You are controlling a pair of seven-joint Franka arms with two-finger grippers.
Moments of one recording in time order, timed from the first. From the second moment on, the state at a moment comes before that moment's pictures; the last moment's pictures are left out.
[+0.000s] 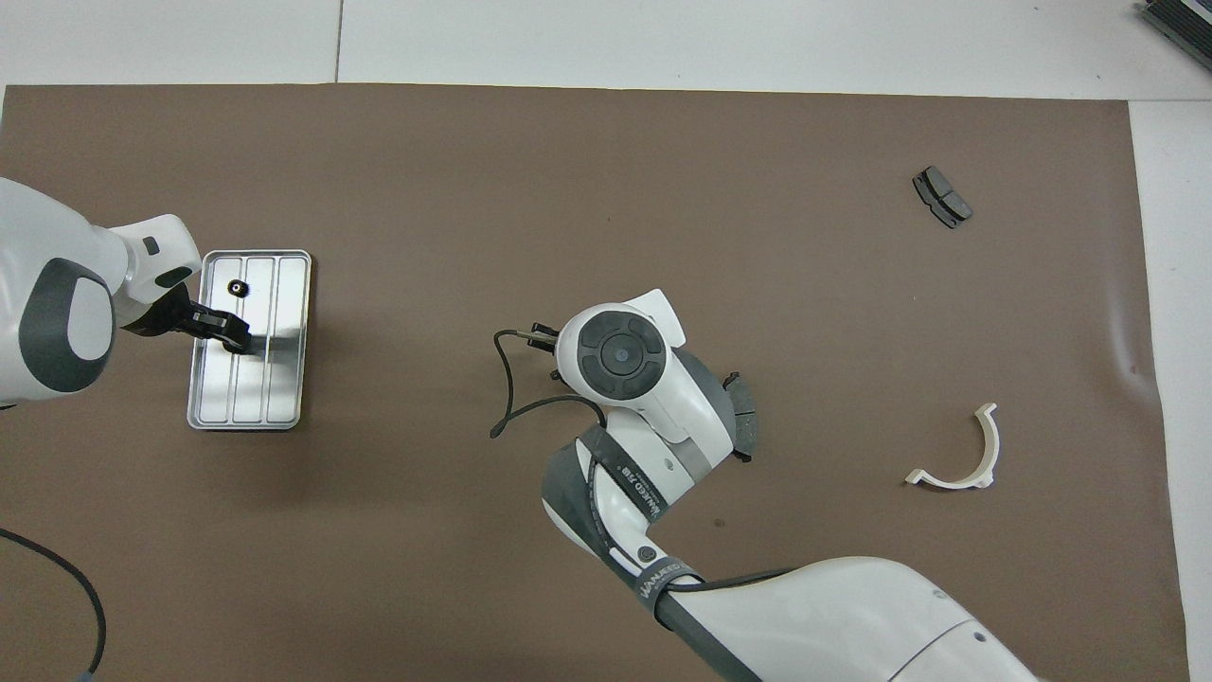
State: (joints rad) left arm 0.10 0.29 -0.06 -1.90 -0.04 2.10 0.34; right arm 0.51 0.44 0.05 -1.77 -0.06 2.39 0.90
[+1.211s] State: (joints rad) left arm -0.55 0.28 -0.07 -1.98 -0.05 2.34 -0.68; right arm 0.07 -0.01 0.04 -1.73 -0.06 1.87 0.38
